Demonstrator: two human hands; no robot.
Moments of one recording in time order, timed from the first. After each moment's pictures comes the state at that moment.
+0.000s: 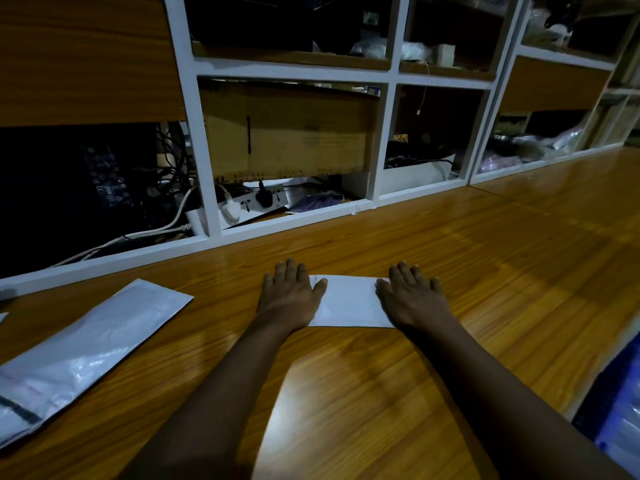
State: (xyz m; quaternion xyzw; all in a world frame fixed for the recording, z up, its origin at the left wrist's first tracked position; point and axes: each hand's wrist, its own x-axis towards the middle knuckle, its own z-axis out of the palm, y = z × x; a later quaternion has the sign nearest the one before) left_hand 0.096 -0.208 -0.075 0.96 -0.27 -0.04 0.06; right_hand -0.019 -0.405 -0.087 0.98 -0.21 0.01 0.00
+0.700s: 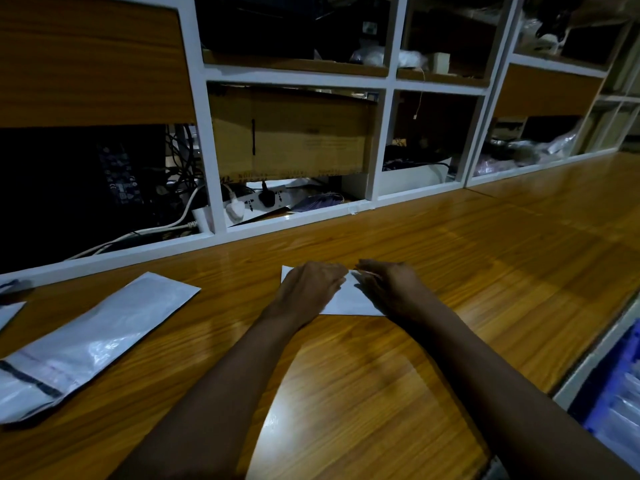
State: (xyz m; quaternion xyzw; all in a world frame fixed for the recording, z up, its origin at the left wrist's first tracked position) left_hand 0.081 -0.213 -0.073 0.78 -0.53 0.20 0.26; right_hand -0.029 -0.384 -0.061 0.96 0.01 0.20 -0.22
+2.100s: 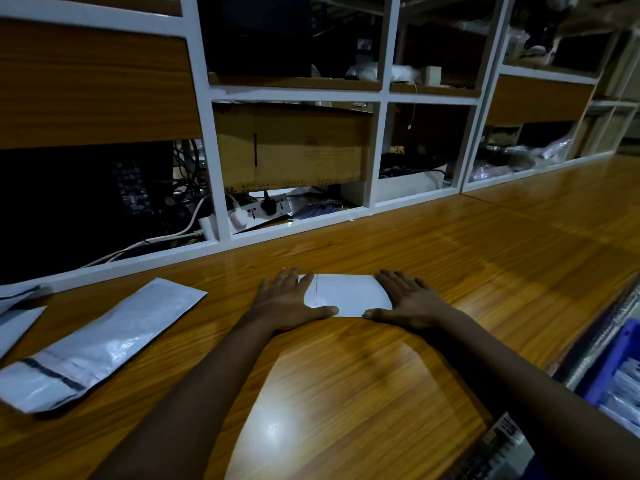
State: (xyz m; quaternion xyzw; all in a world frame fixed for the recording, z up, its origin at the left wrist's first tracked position) left_hand 0.082 -0.175 -0.070 0.94 -0.33 -0.08 0.07; right_hand -0.045 -0.416 -0.071 0.99 -0.10 -0.04 -0.05
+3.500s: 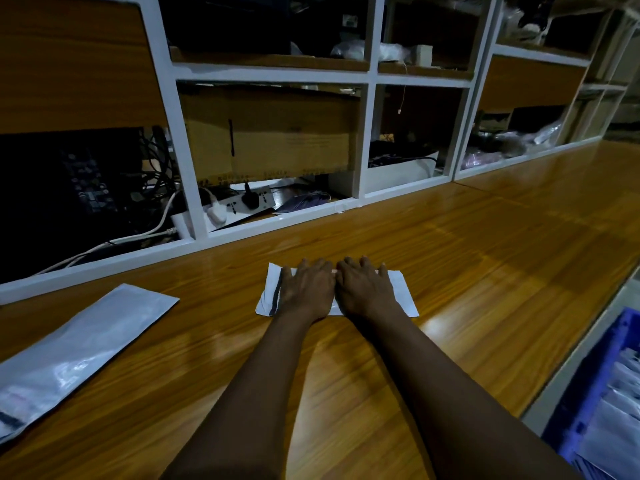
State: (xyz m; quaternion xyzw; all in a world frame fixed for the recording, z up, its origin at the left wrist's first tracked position) left_hand 0.070 -0.249 -0.067 0.93 -0.37 0.05 0.07; right_hand 0.016 -0.359 -0.076 0.98 -0.15 0.08 -0.04
